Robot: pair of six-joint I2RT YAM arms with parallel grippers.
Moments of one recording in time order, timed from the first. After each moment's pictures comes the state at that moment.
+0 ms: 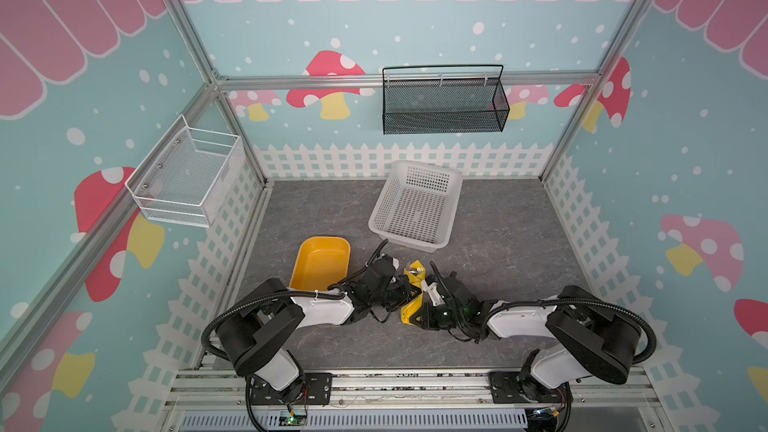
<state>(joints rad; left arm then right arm) -0.82 1.60 0.61 0.39 0.31 -1.29 0.86 1.50 0.41 0.32 -0.39 0.93</state>
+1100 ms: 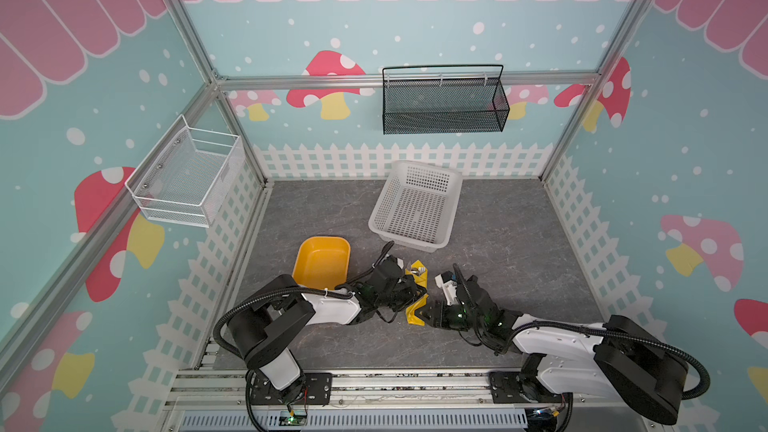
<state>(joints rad) -0.85 1.66 0.64 0.43 0.26 -1.32 0.84 1.22 0.29 0.34 -0.32 1.01</state>
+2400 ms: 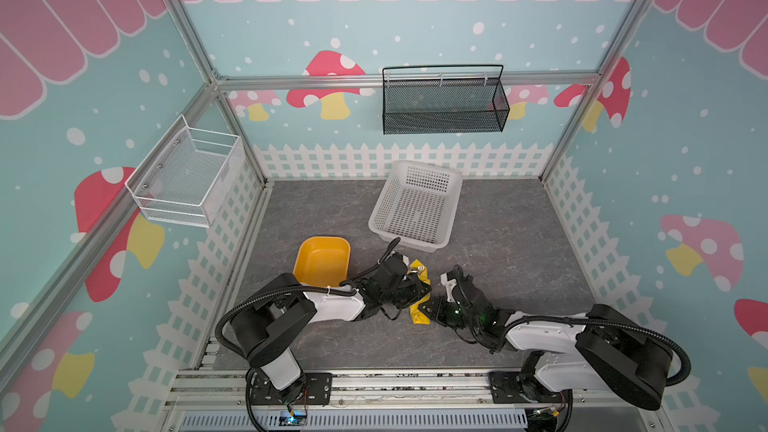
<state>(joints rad) -0.87 1.67 0.71 0.37 0.27 -1.28 0.84 1.31 0.29 0.41 -0.19 1.17</state>
